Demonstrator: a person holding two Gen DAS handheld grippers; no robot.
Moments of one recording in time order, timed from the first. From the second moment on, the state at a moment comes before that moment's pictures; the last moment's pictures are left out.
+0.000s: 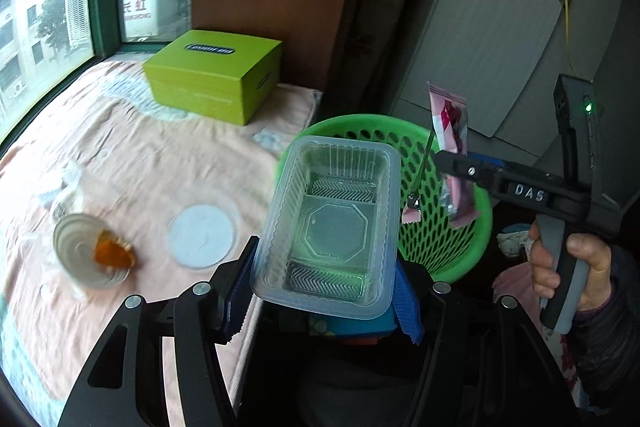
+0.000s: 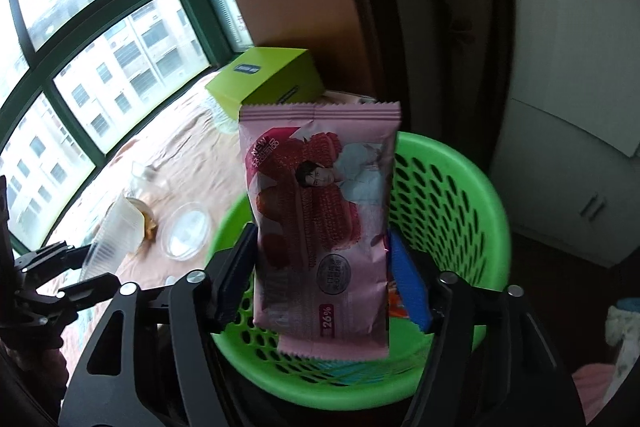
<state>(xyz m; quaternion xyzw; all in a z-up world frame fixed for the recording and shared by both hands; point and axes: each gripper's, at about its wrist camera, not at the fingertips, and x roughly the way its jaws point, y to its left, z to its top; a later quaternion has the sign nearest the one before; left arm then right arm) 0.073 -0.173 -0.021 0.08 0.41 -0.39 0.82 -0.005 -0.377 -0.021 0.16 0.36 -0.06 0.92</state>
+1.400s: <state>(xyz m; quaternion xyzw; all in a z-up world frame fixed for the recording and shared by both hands) 0.093 -0.216 -0.041 0.06 0.44 -0.35 0.83 -0.024 -0.379 -0.013 0.20 0.34 -0.03 0.92</state>
